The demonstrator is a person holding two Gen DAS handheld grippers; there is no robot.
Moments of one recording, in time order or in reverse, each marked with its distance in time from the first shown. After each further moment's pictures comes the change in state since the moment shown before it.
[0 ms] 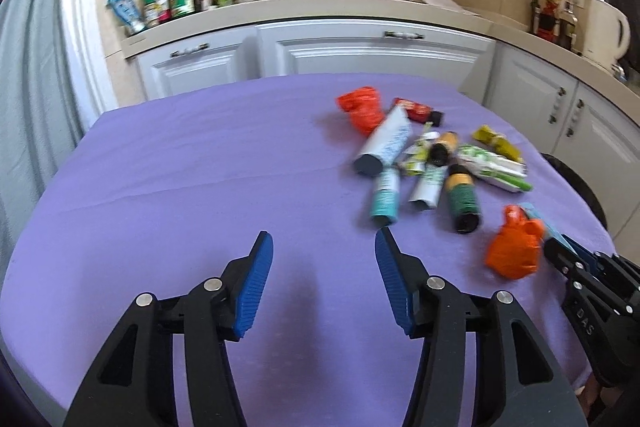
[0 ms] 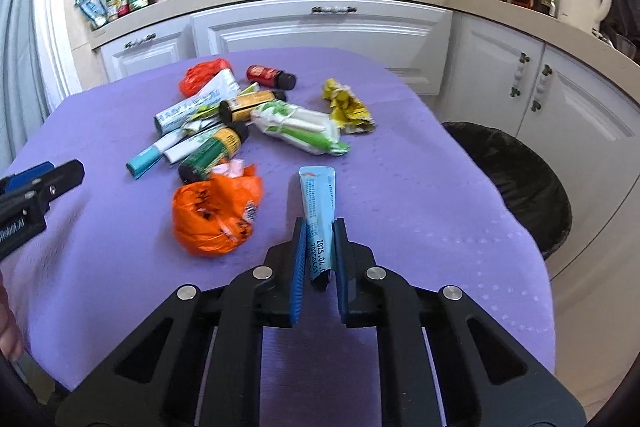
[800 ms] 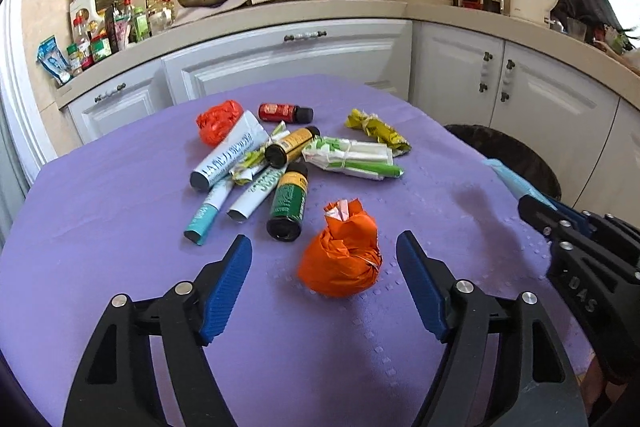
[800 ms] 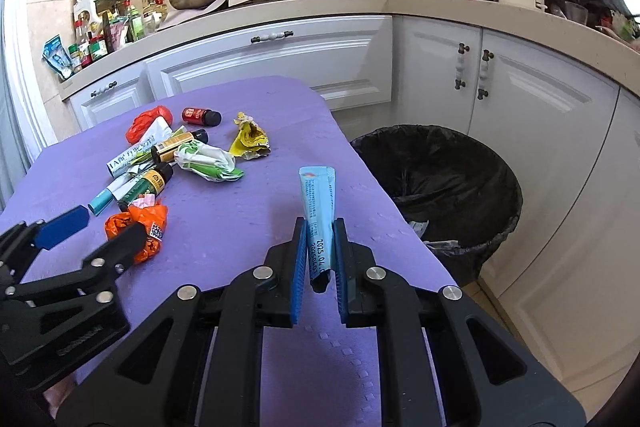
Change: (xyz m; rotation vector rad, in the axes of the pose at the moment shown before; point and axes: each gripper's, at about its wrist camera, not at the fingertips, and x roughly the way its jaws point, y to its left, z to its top) left arm 0.007 -0.111 -0.007 0.164 -0.024 -0.131; right arm -0.024 -0.071 -0.003 0.134 -0.073 -0.059
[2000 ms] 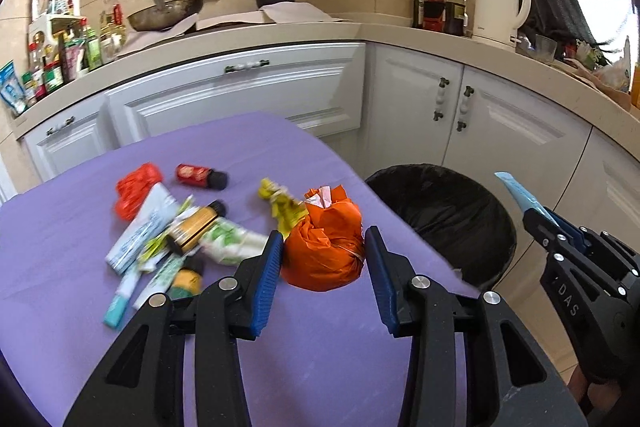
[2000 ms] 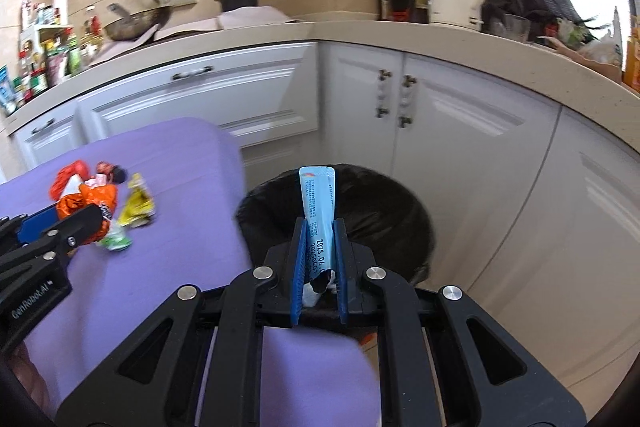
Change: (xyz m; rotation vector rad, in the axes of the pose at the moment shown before) left arm 0.016 -0.060 0.068 0.022 -0.061 -0.142; right arm 0.000 -0.078 0.043 0.061 -0.081 -0.219
